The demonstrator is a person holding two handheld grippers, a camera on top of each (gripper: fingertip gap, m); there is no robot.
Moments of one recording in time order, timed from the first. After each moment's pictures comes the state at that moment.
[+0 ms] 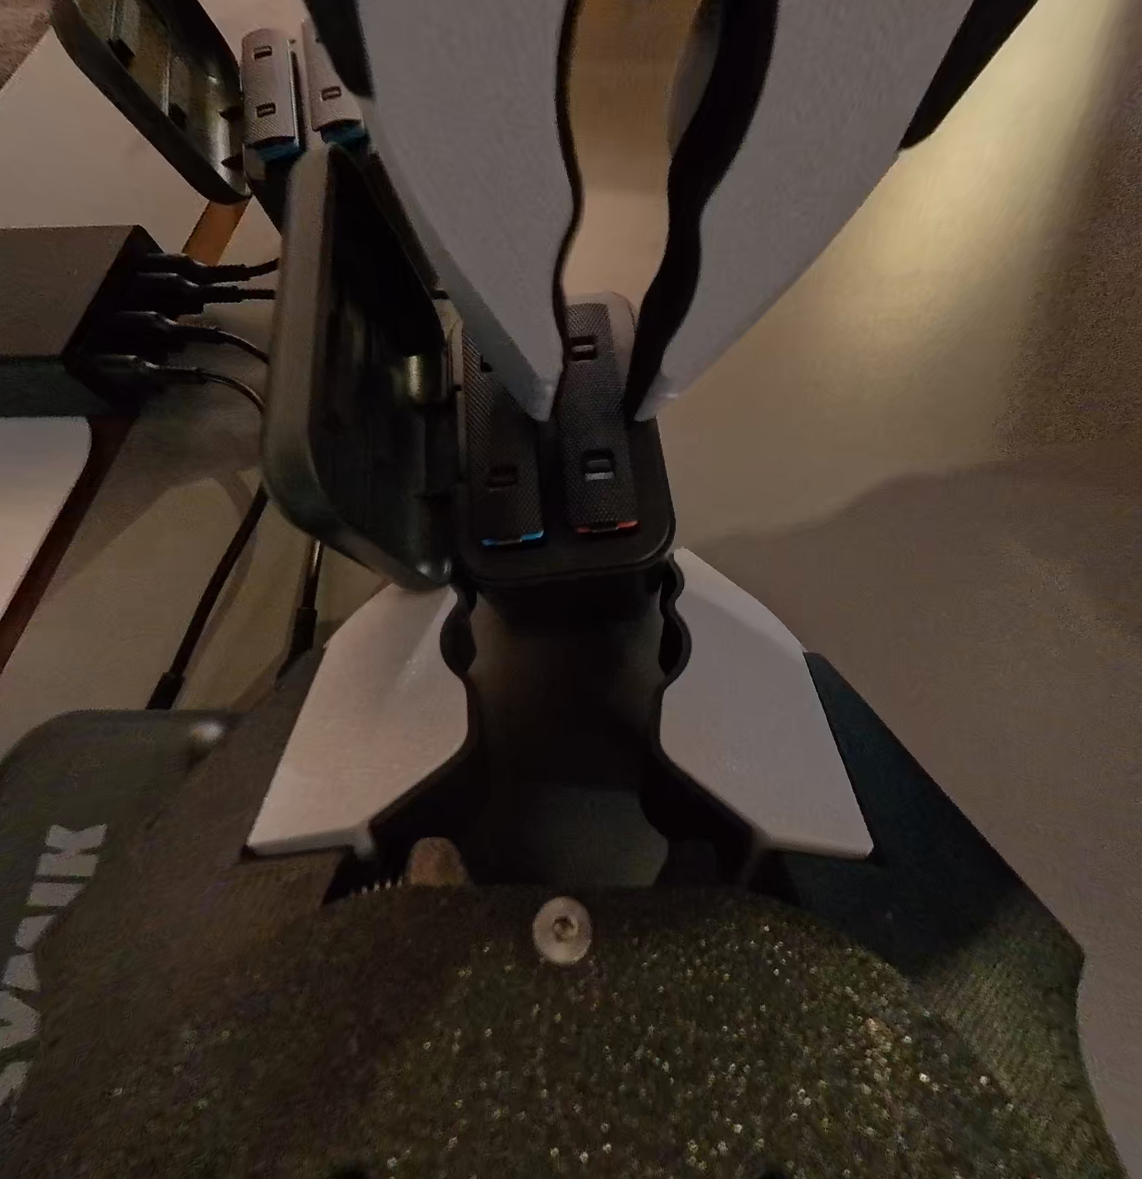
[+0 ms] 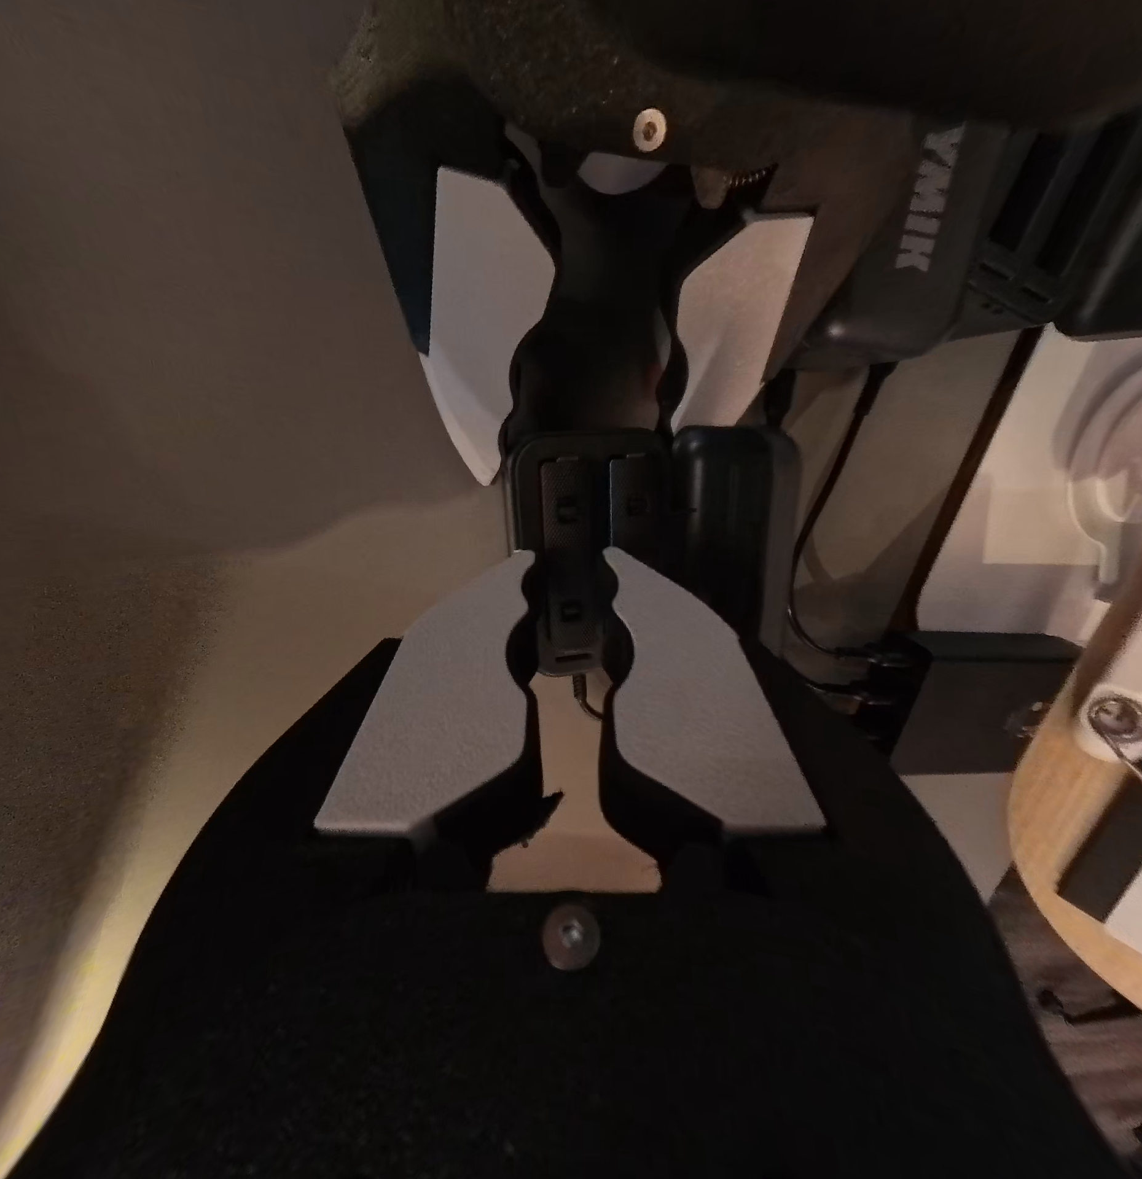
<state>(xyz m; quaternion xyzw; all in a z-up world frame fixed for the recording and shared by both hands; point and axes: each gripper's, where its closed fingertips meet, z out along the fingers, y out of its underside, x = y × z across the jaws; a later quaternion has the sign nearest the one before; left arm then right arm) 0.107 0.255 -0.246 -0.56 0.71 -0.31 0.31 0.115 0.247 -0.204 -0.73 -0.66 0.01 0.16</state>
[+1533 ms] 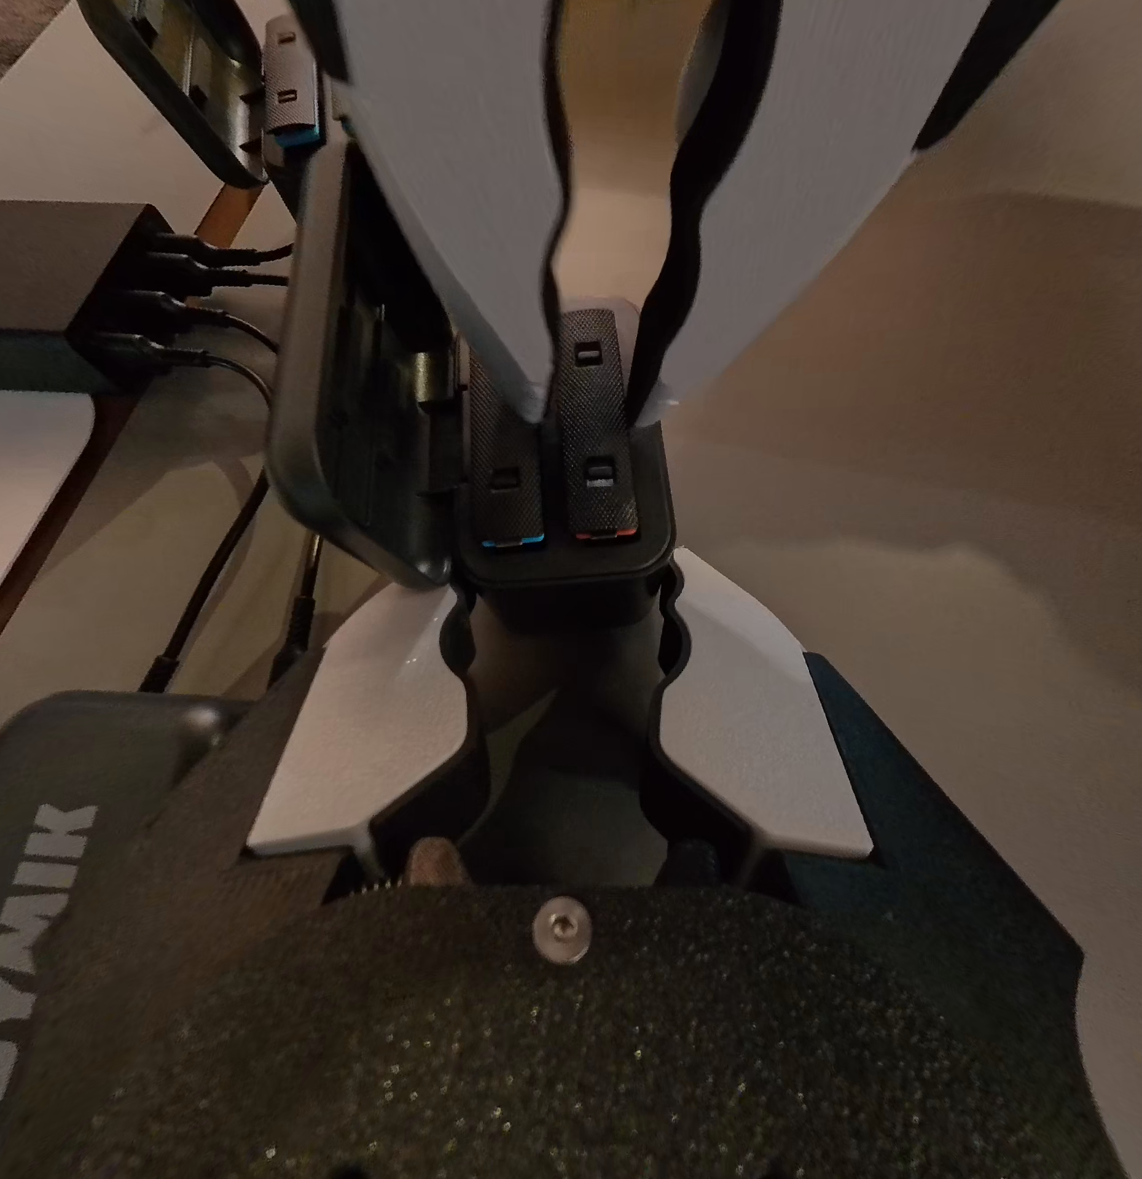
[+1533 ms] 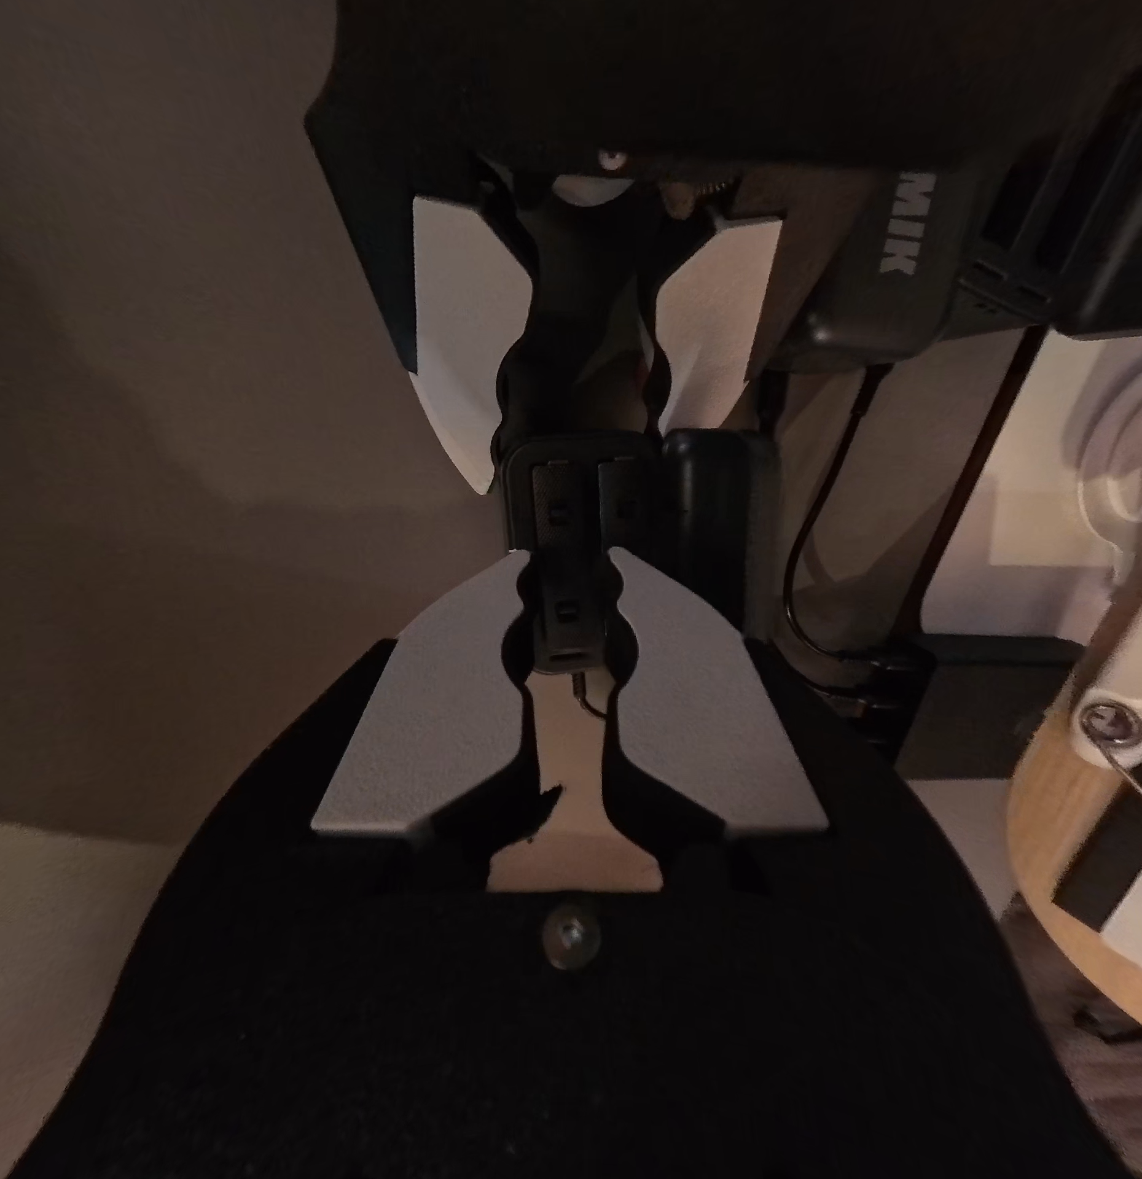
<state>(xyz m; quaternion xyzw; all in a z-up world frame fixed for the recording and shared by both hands) 0.107 0.255 -0.245 -0.58 0.69 -0.31 0.31 0.113 0.249 -0.201 -0.74 -0.66 0.02 0.15</state>
